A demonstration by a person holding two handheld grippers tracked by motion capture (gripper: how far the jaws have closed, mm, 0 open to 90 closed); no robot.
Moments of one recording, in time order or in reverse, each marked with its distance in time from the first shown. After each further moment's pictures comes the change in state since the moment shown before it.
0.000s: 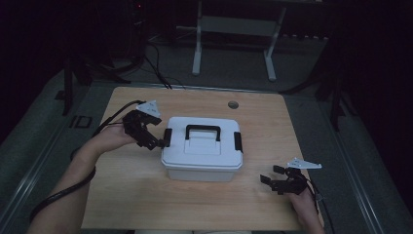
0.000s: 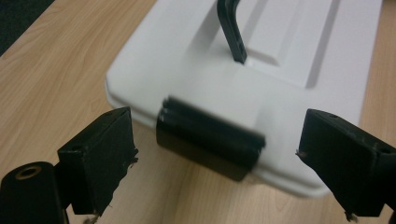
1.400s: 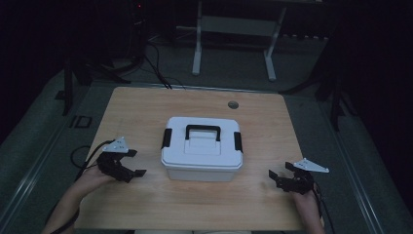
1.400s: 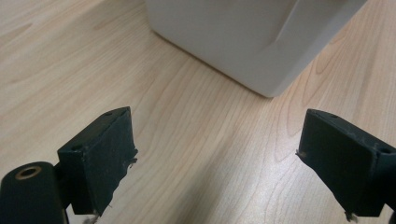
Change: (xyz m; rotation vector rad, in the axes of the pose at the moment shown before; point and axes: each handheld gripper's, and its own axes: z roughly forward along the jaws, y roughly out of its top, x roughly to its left) left arm -0.020 -0.151 0.029 -0.133 0.034 -0.205; right arm -0.009 -0.004 -0.013 -0.070 -0.232 -0.032
